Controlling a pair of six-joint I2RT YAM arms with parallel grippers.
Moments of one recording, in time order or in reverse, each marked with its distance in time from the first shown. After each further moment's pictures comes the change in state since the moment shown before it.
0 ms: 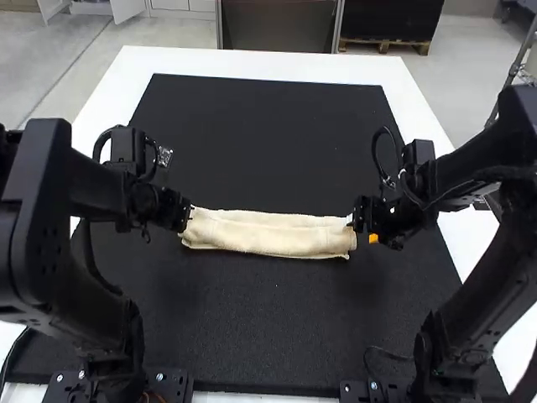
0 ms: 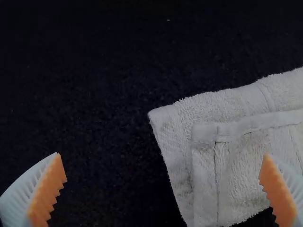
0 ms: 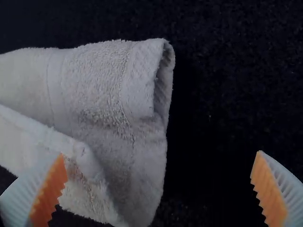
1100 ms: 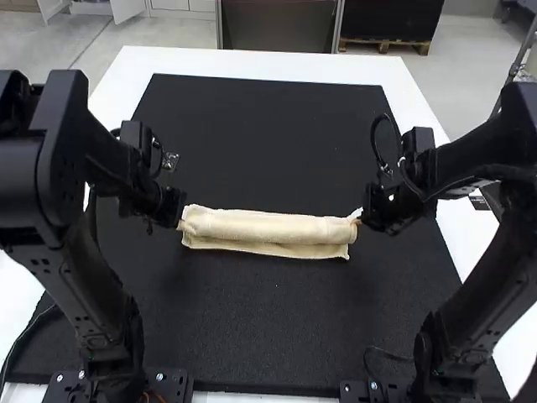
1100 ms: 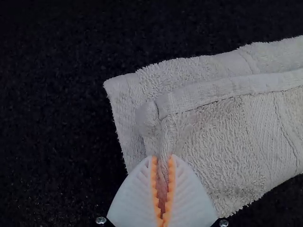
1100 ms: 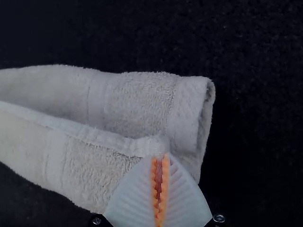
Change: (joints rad) left arm -0.003 0.210 0.140 -0.152 0.084 -0.003; right arm 0.012 0.000 0.057 -0.013 -0.064 0.005
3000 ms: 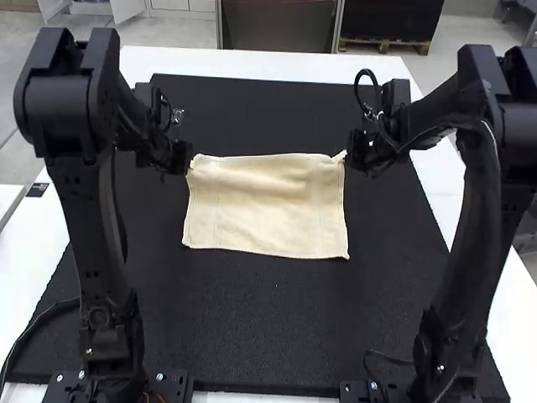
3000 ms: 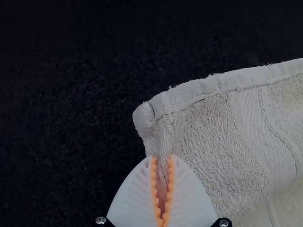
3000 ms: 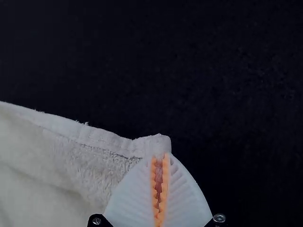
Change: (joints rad) left arm 0.007 0.420 0.443 0.109 0.067 -0.060; right arm 0.073 0.329 0.417 0.140 0.061 0.050
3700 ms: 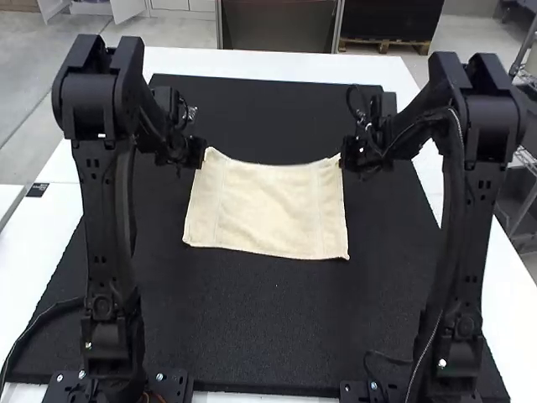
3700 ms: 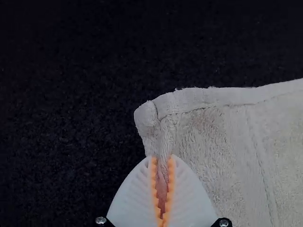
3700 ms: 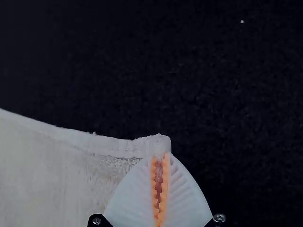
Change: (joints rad) left arm -0.071 0.217 0.152 0.170 -0.051 -0.083; right arm 0.004 0.235 0.123 0.193 0.089 0.001
